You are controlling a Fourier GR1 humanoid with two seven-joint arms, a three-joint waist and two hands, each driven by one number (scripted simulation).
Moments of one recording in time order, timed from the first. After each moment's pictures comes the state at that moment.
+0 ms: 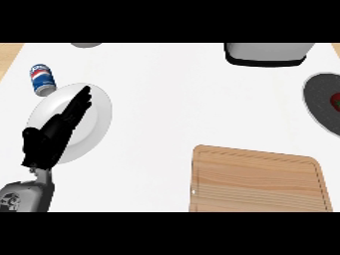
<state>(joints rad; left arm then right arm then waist) -0.15 0.20 -0.01 -1.59 -0.06 -0.14 0.19 -0.53 -0.68 -0.87 -0.25 0.15 -0.19 -0.65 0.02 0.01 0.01</state>
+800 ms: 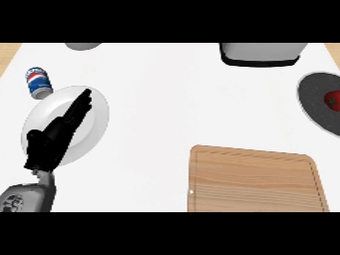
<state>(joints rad) -0.14 0.17 0.00 -1.58 -0.09 -0.15 0.17 -0.36 -0.58 -0.83 -0.29 0.02 -0.08 -0.91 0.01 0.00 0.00</state>
